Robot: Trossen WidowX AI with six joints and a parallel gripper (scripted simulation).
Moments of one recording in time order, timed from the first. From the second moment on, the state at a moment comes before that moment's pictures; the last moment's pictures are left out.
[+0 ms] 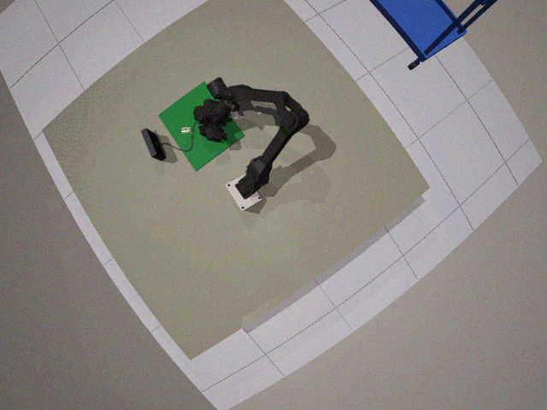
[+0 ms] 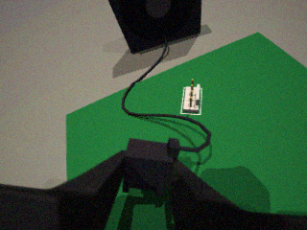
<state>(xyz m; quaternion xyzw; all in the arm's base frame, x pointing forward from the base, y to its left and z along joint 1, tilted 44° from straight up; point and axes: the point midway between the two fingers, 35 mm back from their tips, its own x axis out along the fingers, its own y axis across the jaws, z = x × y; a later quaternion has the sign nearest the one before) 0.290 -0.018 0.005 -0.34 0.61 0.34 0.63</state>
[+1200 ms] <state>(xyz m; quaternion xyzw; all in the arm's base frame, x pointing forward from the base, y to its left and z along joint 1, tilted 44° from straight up) 0.294 -0.030 0.025 -0.33 0.38 0.41 0.76</state>
